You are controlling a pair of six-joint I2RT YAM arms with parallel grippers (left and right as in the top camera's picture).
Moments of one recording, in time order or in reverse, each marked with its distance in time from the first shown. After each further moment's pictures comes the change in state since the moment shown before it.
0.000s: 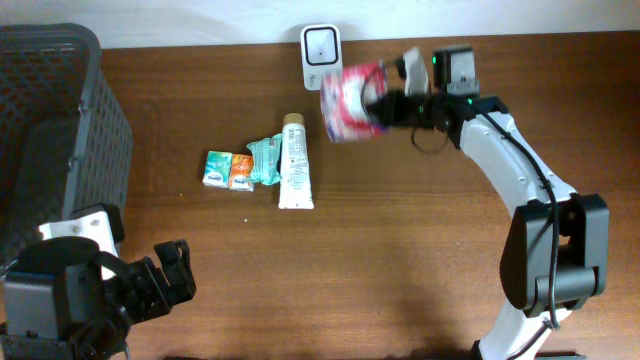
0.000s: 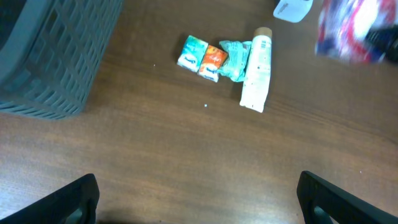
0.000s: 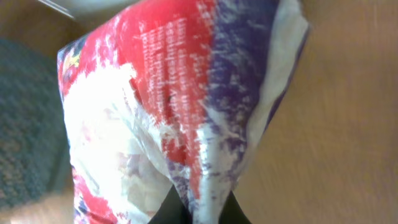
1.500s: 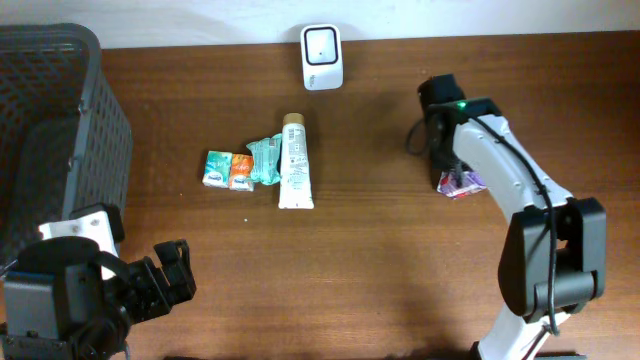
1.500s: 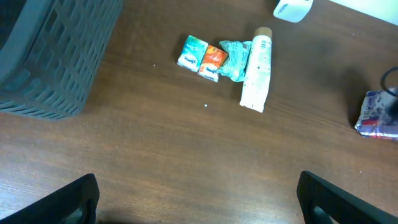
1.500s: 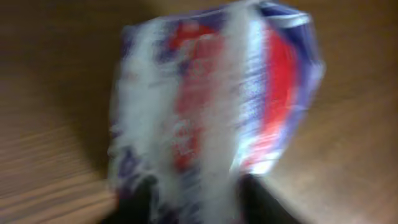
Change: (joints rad) left arm 0.000 0.000 0.000 -0.001 0.000 0.000; right arm 0.062 -0.020 -0.030 -0.650 1.112 0.009
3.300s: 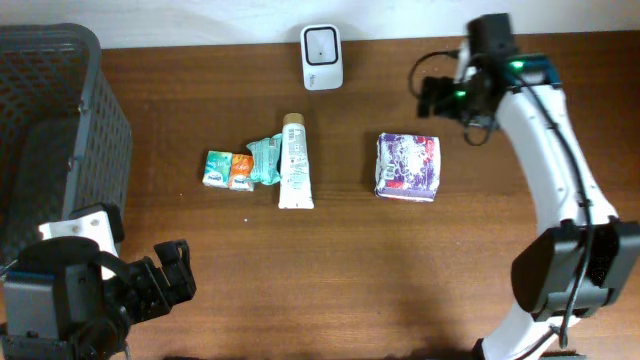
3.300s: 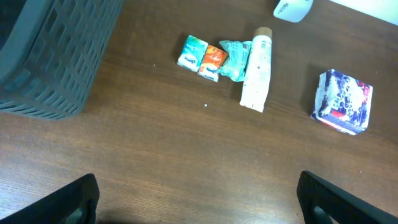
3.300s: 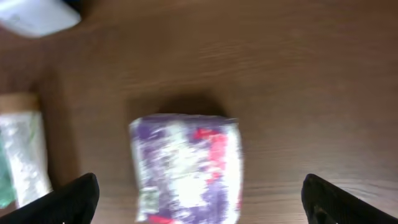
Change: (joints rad) left arm 0.000 0.000 0.000 0.000 0.000 0.000; right arm -0.166 -0.014 0.338 -0.069 -0.563 -0.050
